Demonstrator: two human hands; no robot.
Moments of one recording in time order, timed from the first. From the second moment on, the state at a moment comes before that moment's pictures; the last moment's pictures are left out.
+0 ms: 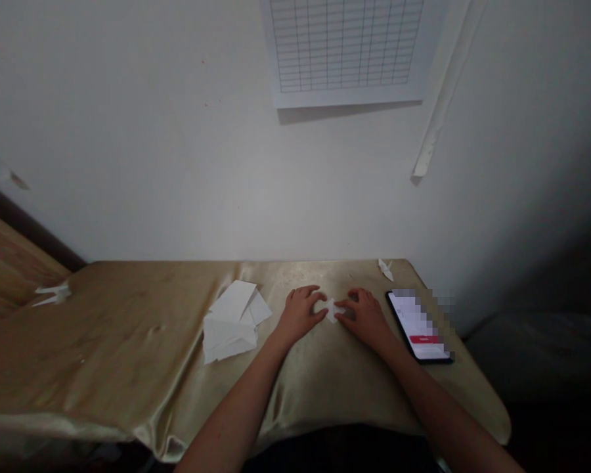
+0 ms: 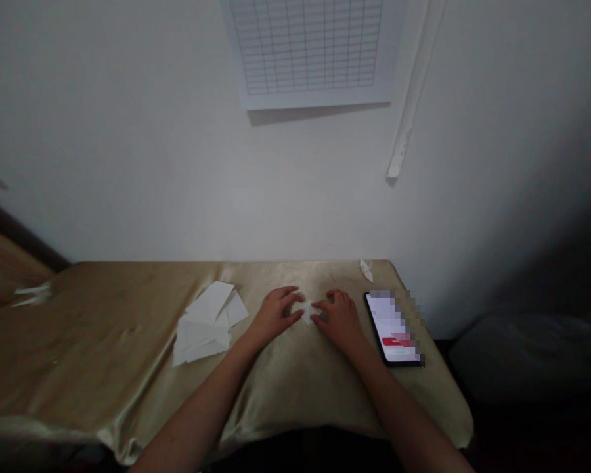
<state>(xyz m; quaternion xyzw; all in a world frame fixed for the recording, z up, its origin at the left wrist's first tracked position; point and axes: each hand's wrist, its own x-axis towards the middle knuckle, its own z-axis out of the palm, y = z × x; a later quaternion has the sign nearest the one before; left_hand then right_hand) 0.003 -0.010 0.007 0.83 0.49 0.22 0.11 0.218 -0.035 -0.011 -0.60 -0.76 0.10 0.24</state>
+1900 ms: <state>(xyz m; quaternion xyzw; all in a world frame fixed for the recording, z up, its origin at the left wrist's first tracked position) 0.011 -0.012 -0.001 0.81 0.54 0.20 0.12 0.223 -0.032 -0.008 -0.62 -0.75 0.07 0.23</state>
